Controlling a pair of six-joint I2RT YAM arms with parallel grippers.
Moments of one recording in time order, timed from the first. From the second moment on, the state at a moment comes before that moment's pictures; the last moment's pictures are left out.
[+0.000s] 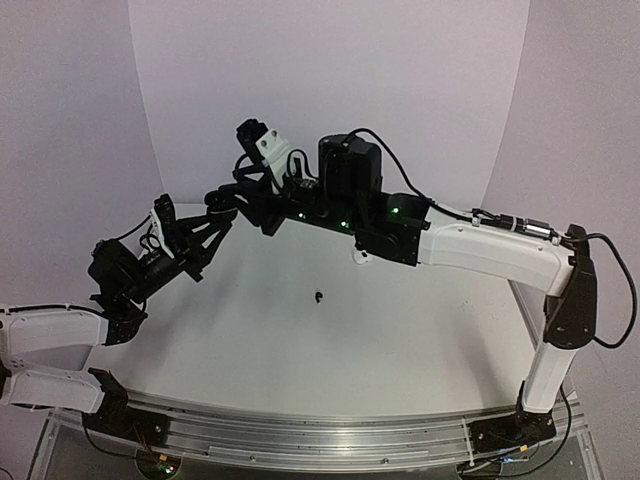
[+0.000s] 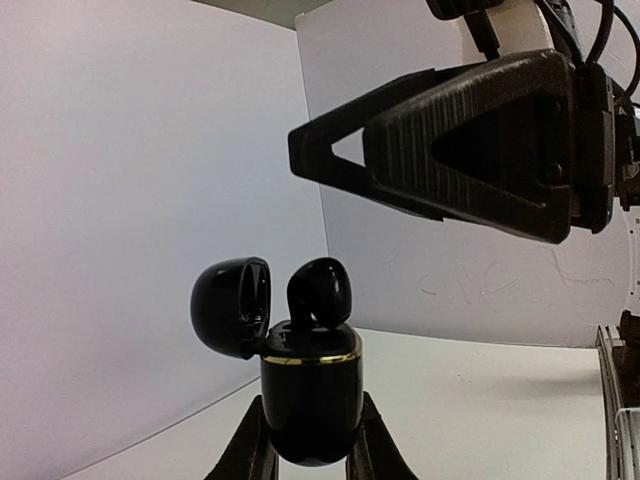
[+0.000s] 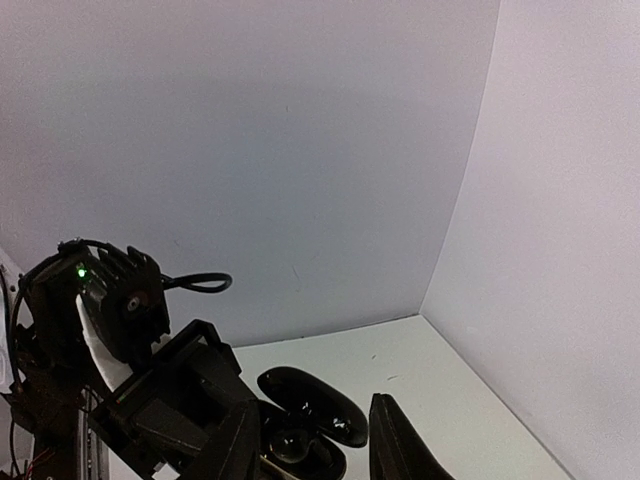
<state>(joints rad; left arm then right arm) -0.58 1.06 0.41 1.05 0.39 0.00 1.12 1.86 1.78 0.08 -0.04 -0.16</state>
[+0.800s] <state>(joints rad) -0.58 1.05 0.41 1.05 0.39 0.00 1.12 1.94 1.83 0.09 0.01 -0.19</state>
